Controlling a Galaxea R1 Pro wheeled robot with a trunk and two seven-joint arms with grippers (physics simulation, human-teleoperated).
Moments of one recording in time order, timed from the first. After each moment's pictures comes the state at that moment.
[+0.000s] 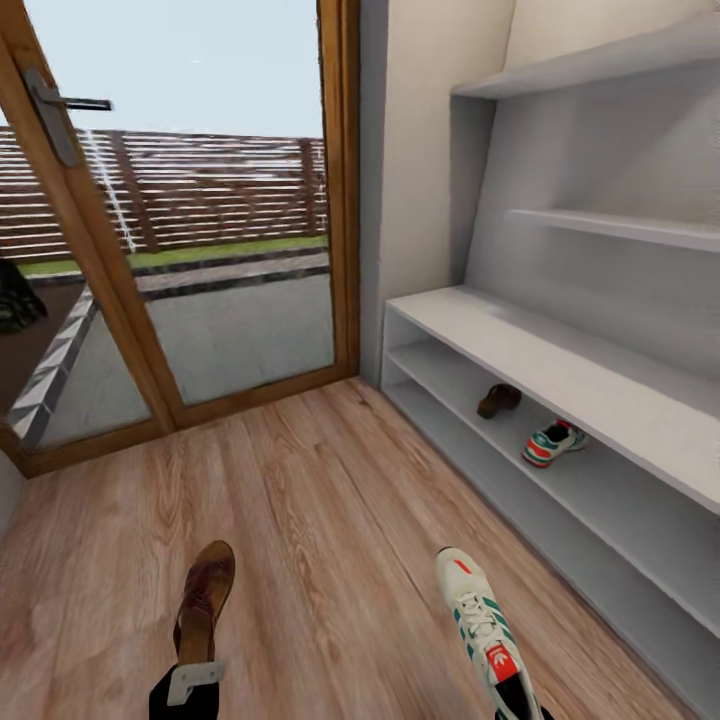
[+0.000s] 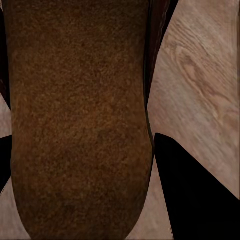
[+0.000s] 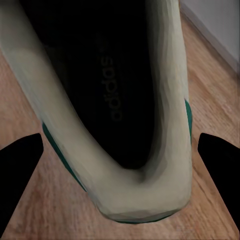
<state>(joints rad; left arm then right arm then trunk) -0.25 0.10 -0.23 -0.40 0.29 -0.47 0.09 -0.05 0.10 -0.55 -0.64 0.54 -0.55 0.15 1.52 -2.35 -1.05</state>
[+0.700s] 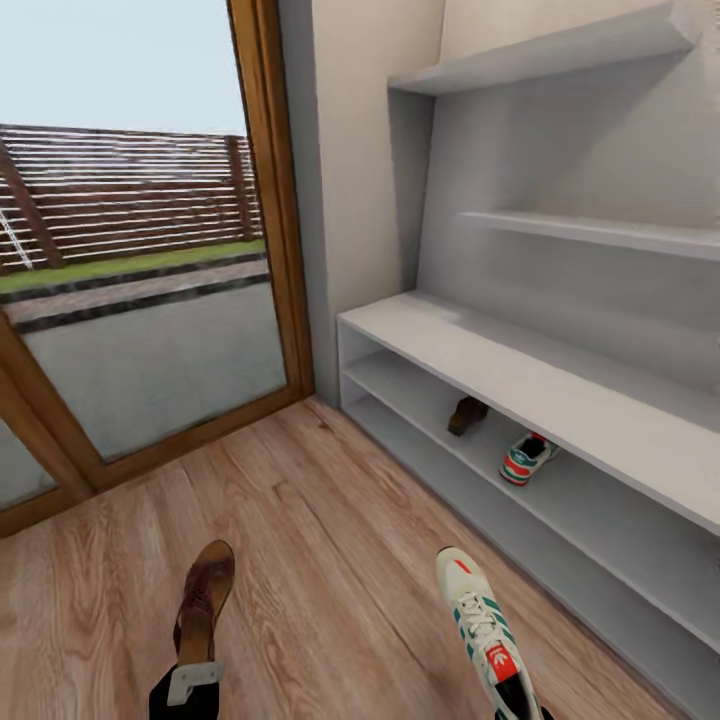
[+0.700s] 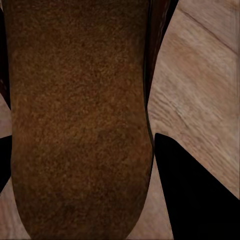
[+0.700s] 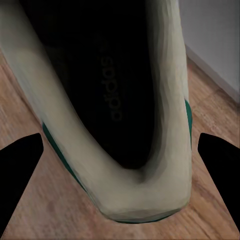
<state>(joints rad) -0.25 0.10 -0.23 -0.40 0.29 -0.47 0.09 -0.05 0.10 -0.55 -0.64 0.54 -0.55 0.15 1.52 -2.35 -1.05</state>
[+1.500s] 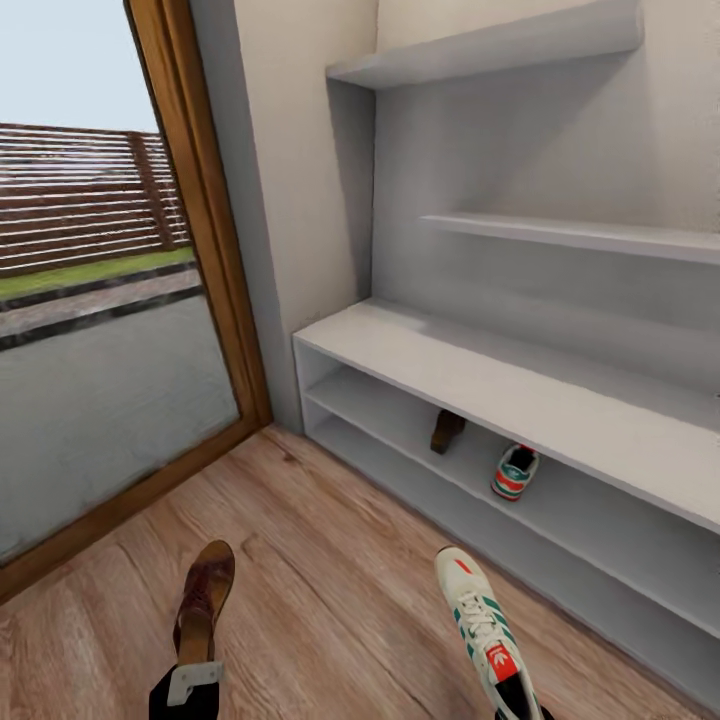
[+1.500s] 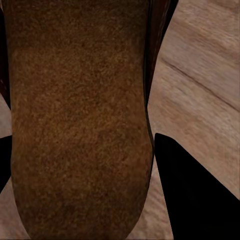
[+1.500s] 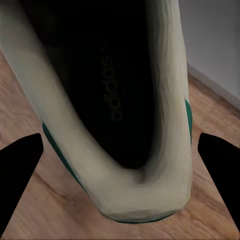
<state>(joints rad) -0.25 0.10 -0.23 -0.40 0.29 -0.47 0.09 -0.05 0.10 -0.55 -0.64 0.54 -0.55 0.15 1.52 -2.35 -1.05</state>
